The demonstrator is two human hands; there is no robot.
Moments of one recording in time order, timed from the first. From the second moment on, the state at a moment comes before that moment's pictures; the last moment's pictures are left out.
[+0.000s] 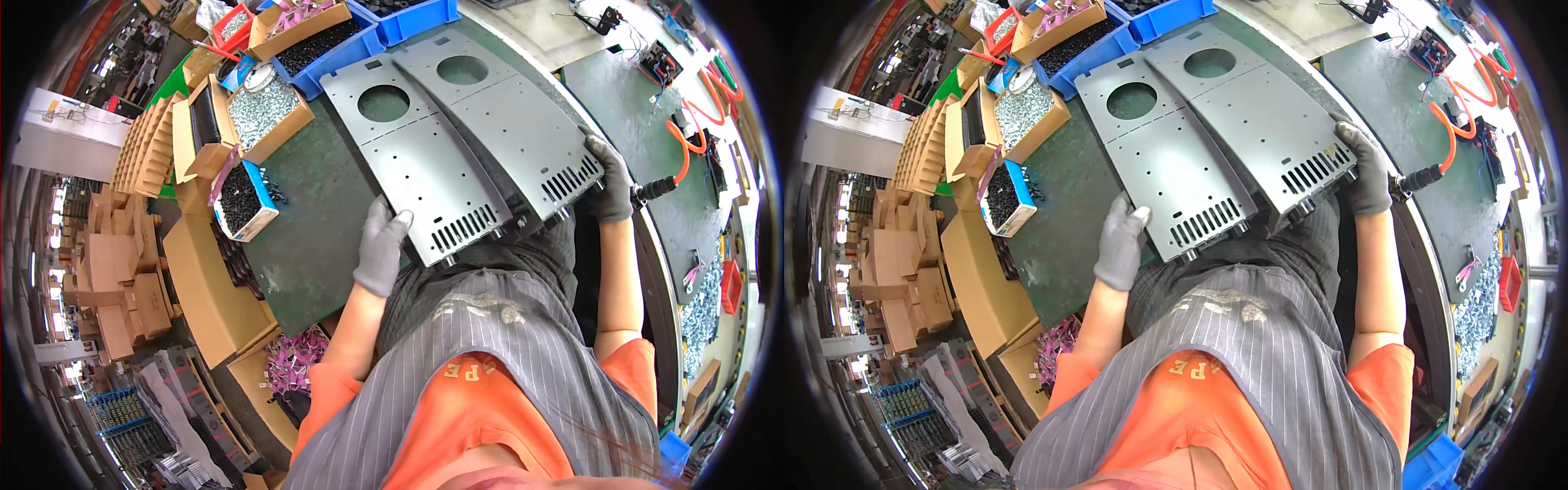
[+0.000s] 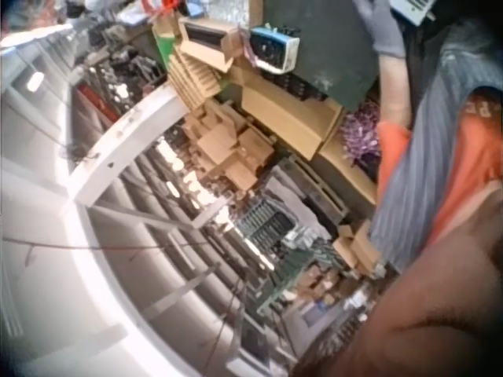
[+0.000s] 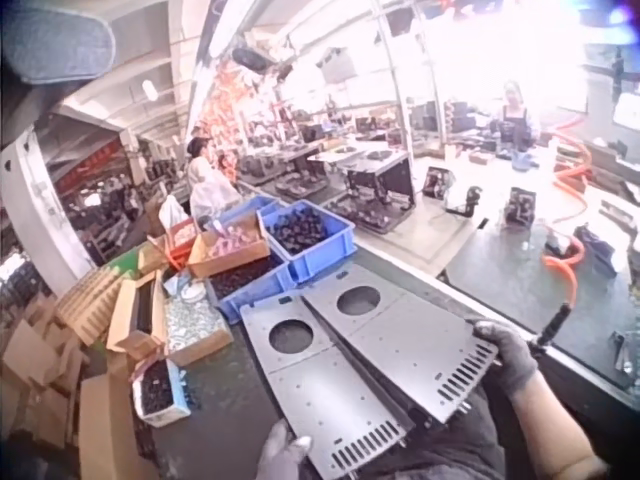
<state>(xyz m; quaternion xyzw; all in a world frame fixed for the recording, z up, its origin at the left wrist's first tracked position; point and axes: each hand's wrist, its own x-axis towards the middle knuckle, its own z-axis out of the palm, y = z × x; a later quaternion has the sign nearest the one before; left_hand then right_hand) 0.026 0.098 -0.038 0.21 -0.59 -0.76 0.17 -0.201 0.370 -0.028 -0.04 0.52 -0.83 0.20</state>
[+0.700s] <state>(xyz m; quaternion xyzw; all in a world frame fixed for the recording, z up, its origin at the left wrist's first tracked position) -0.004 0.107 -0.026 -0.06 -0.99 -0.15 -0.03 -0.224 0.326 -0.047 -0.28 0.90 -0.31 -0.15</state>
